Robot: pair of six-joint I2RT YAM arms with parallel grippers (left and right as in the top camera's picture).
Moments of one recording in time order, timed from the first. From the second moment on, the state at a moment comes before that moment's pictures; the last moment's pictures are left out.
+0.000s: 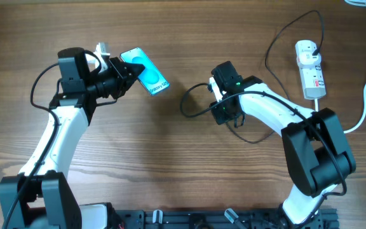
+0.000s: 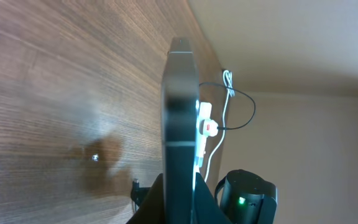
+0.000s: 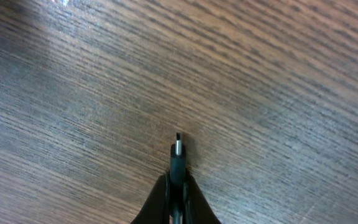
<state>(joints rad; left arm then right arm) 0.06 1.52 0.93 -0.09 0.83 -0.91 0.45 1.90 1.15 -0.68 -0.03 0.03</state>
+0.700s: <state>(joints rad) 0.07 1.52 0.92 0.79 1.25 -1.50 0.36 1.50 1.17 -0.61 -1.41 0.10</state>
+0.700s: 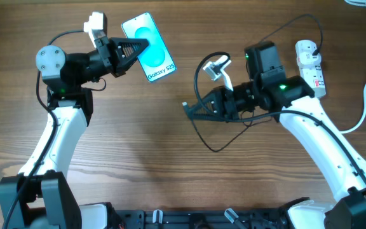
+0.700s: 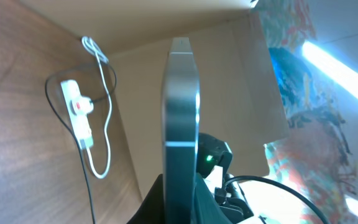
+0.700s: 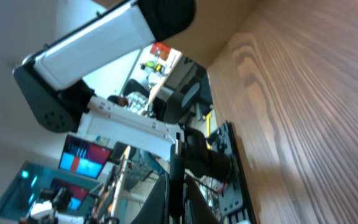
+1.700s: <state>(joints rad) 0.03 1.52 0.92 0.82 1.32 -1.56 0.42 1.50 1.17 -0.20 -1.30 0.62</state>
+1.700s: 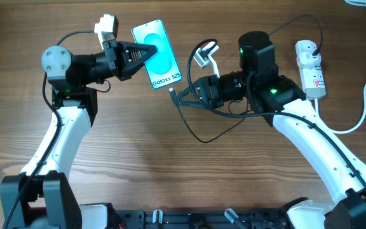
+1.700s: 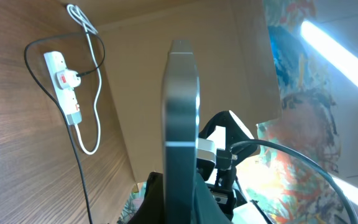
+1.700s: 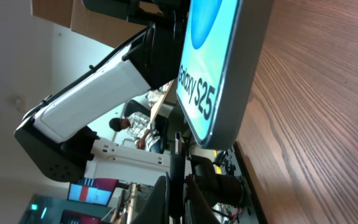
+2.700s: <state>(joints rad) 0.01 1.52 0.92 0.84 1.32 -1.59 0.42 1.50 1.17 -0.18 -1.29 0.65</state>
